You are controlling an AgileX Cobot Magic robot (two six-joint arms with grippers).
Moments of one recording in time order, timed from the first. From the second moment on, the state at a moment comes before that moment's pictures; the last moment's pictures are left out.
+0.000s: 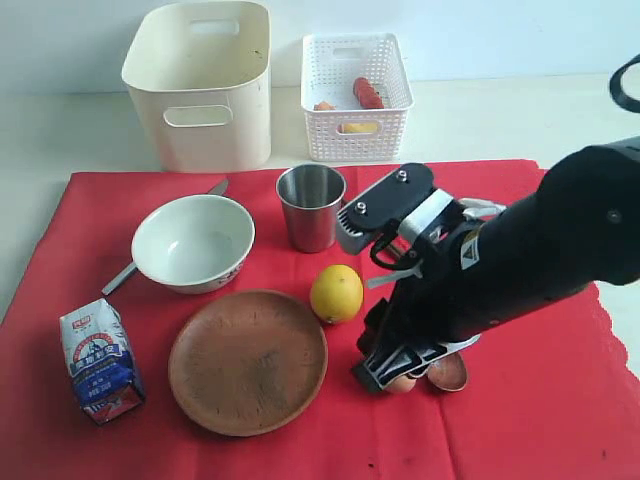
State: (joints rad) left arm 0.00 0.01 0.00 -0.09 0.20 0.00; right arm 0.87 1.51 -0.68 0.32 0.41 -0.30
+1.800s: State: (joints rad) left arm 0.00 0.01 0.00 -0.09 0.20 0.00; right arm 0.87 1.54 -0.69 0.21 0.29 -0.30
